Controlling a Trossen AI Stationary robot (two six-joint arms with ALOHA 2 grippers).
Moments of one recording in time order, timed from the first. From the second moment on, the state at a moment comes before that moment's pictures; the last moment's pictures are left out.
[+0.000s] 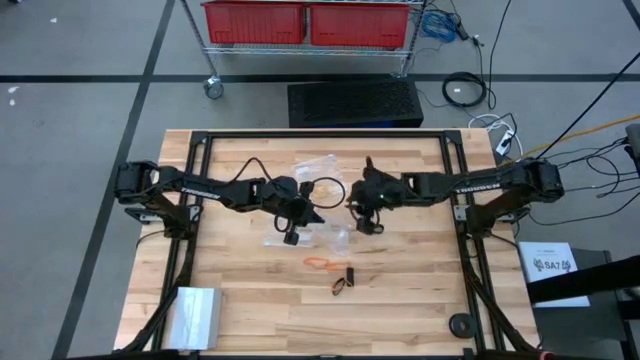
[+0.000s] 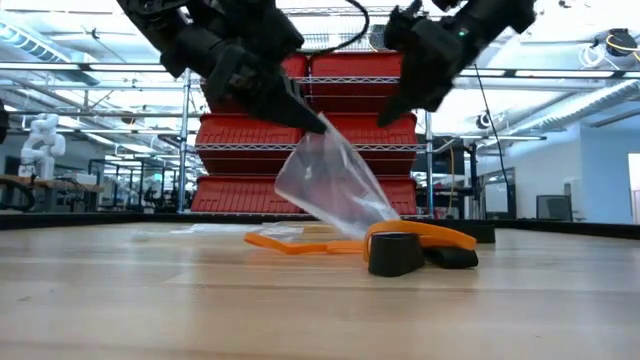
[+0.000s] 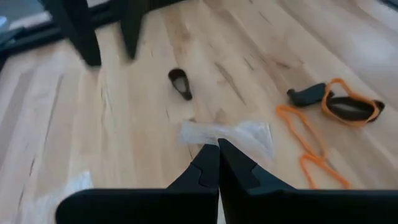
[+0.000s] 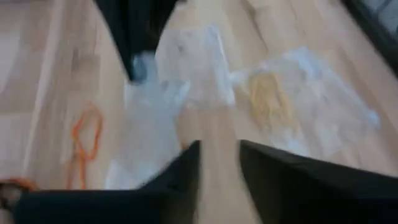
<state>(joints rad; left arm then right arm) 0.09 1.53 0.83 0.15 0.23 0.36 -0.05 1.40 0.93 -0.28 0.11 0.10</state>
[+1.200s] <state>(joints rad) 0.08 1.52 0.89 0.12 0.21 0.40 -0.05 1.50 0.93 -0.18 -0.08 -0.02</state>
